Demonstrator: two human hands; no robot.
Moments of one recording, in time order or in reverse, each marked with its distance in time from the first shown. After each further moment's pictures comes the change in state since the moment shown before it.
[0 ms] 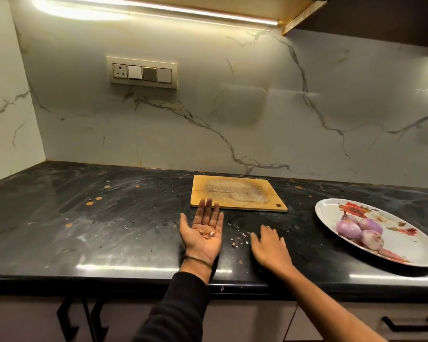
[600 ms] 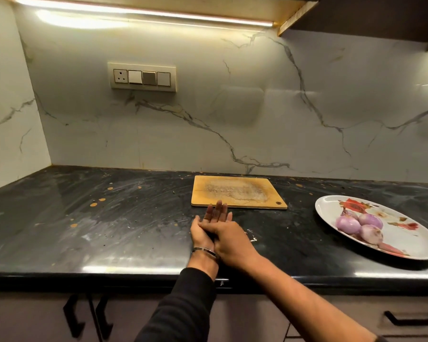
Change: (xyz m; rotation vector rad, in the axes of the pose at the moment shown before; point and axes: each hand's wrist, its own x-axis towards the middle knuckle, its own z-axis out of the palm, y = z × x) left_hand -0.003 -0.019 0.002 0.056 -0.001 -0.007; right_hand -0.048 -0.092 -0.007 0.115 -0.051 -0.630
